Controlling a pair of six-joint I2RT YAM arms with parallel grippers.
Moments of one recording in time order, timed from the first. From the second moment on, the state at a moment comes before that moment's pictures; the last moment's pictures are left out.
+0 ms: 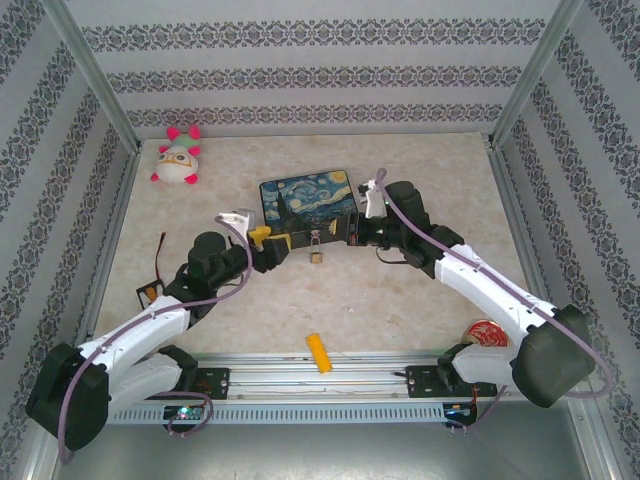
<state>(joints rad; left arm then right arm) -0.49 1.03 0.45 0.37 0.25 -0.40 0.52 1.25 0.94 -0.22 -0.49 0.66</state>
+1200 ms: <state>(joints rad) -0.71 1.47 0.60 0.91 0.16 0.05 0.51 1.22 0.86 0.05 -0.66 0.87</state>
